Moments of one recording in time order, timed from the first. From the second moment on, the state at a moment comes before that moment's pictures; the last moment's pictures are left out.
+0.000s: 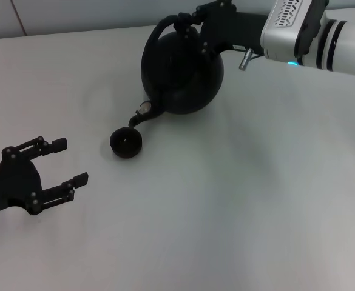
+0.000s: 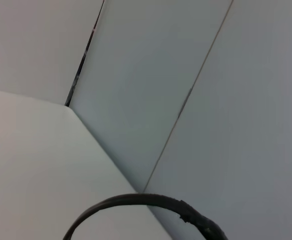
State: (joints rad) left arm -0.44 -2.06 0.39 0.51 2.14 1.65 -0.82; right arm 0.86 2.09 -0.54 -0.37 -1.89 -1.05 0.66
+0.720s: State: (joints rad) left arm -0.44 -2.06 0.39 0.51 2.14 1.64 -0.83; right arm 0.86 2.09 -0.59 -0.37 -1.87 -1.04 0.64
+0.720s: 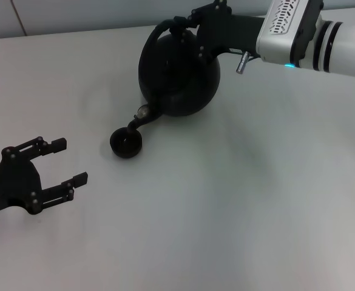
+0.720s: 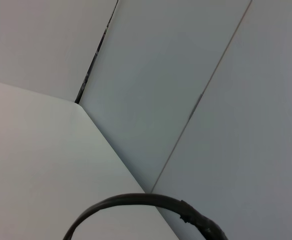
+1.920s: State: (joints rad) left arm -0.45 -2.07 0.39 0.51 2.14 1.61 -0.83; right arm 0.86 2.09 -0.67 -0.43 -1.87 -1.04 0.64
